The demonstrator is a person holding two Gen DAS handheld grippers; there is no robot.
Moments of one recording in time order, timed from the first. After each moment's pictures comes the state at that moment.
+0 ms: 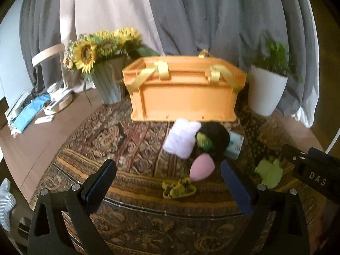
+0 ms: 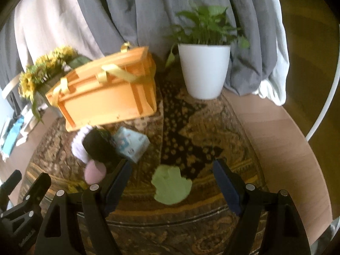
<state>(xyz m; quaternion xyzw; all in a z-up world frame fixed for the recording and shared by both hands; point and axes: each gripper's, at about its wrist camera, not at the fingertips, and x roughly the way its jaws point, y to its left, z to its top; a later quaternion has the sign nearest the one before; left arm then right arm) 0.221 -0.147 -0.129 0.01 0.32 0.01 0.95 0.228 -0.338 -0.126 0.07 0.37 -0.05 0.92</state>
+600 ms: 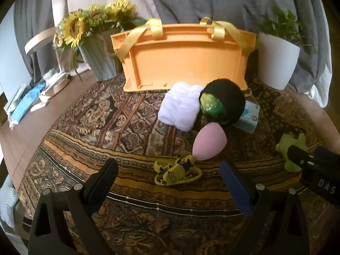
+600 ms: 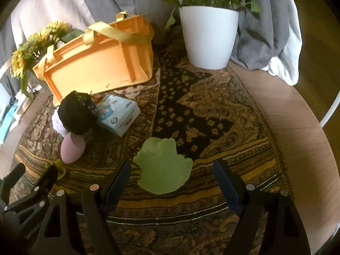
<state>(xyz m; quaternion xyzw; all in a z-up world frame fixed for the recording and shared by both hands) 0.249 -0.160 -0.189 0.02 0.37 0.02 0.93 0.245 -0.341 -0.183 0.06 0.42 -0.04 0.90</state>
